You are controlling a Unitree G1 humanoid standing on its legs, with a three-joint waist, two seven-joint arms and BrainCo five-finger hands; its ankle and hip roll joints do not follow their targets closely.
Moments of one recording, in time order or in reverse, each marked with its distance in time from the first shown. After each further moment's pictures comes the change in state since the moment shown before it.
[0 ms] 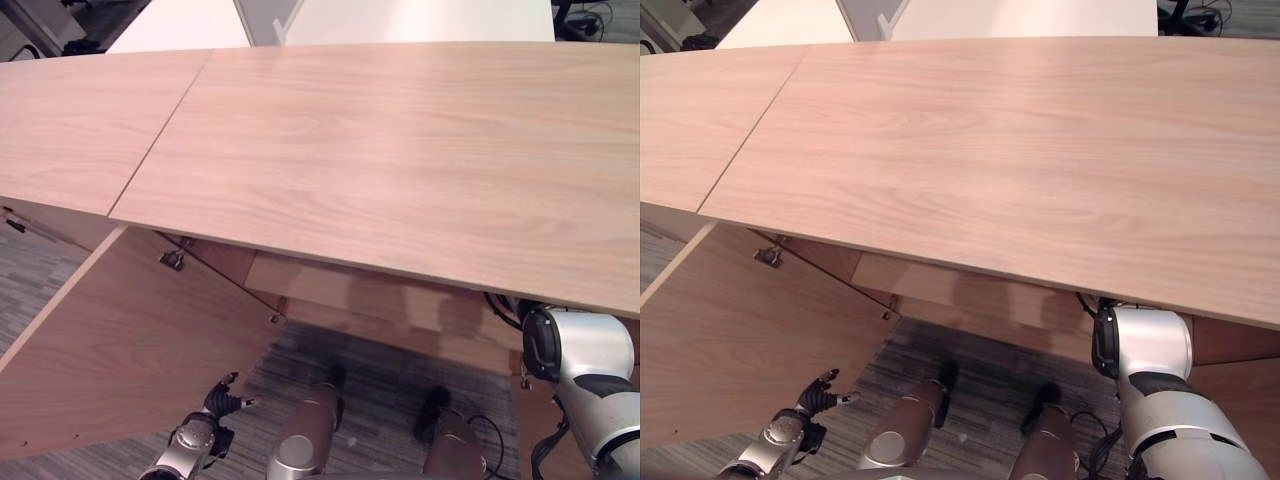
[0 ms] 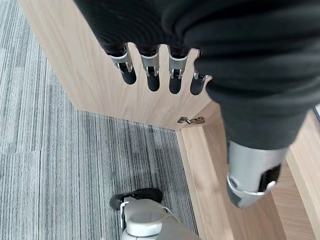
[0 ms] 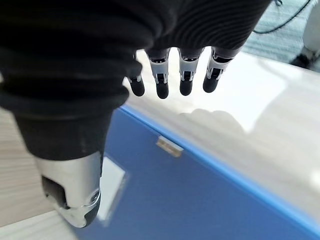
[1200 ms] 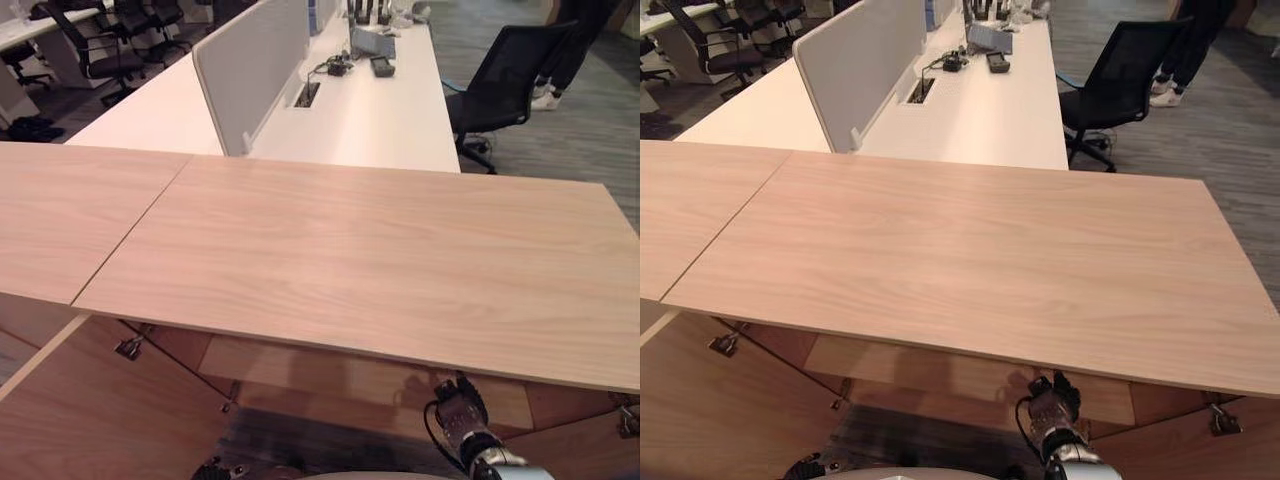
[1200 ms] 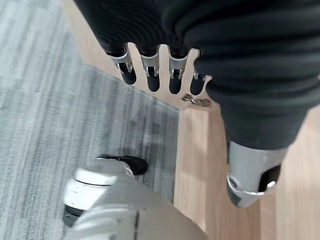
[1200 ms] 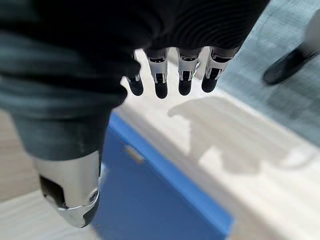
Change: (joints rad) left arm 0.097 -0.181 0.256 0.320 0.051 0.031 -0.037; right arm 0.761 0.356 0.051 -0.510 -0.147 -0.115 0.285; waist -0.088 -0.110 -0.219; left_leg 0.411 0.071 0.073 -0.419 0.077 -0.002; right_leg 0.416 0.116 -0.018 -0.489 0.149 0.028
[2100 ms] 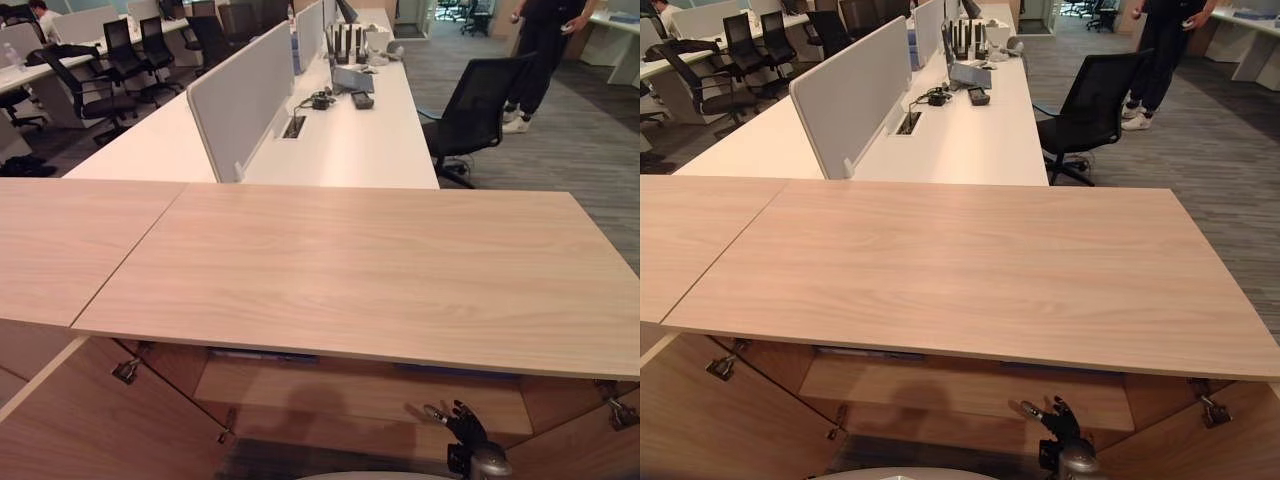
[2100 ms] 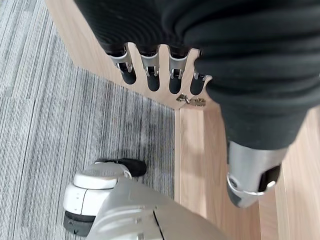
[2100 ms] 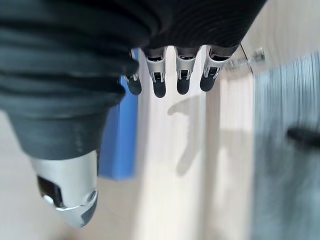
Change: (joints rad) left arm 0.047 -0.005 0.075 0.032 0.105 -0.034 -0.055; right arm 0.235 -0.204 0.380 -0.053 -0.760 0.070 0.354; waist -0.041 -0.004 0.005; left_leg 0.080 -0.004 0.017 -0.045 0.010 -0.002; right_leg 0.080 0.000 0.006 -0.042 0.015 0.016
